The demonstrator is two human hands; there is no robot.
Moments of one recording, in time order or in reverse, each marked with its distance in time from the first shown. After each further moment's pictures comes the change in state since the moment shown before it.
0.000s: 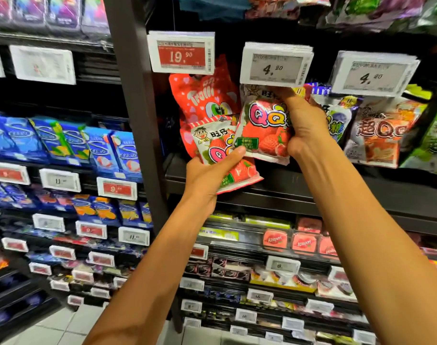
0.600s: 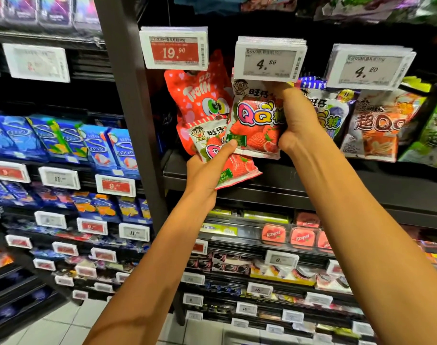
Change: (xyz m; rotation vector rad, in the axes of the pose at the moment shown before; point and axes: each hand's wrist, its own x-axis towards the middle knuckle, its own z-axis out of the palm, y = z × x) left_hand 0.005 -0.004 0.005 -0.005 0.041 -0.068; right_hand 0.005 0.000 0.003 -0.053 -0.115 0.128
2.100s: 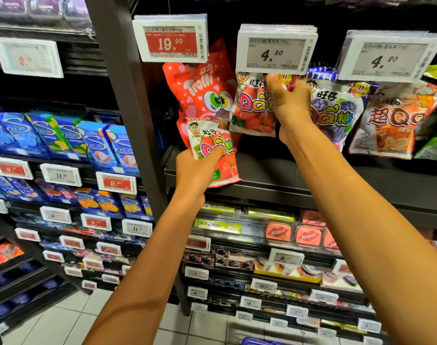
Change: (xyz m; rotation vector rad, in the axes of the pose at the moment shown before) left_hand 0.018 -0.003 -0.021 0.256 0.116 0.107; right_hand 0.054 0.017 -0.001 -0.422 0.247 -0.364
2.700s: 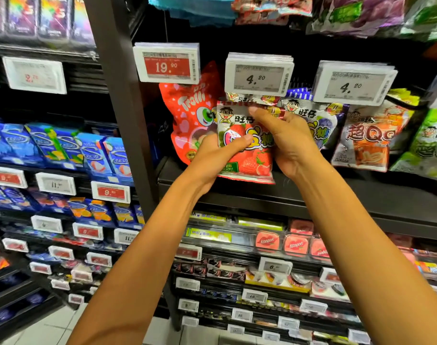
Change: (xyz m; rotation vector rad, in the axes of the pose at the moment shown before) left_hand -0.004 0.044 0.039 -0.012 -0.475 0.130; right_hand -0.059 -0.027 -0.041 0.289 -0.304 0.173
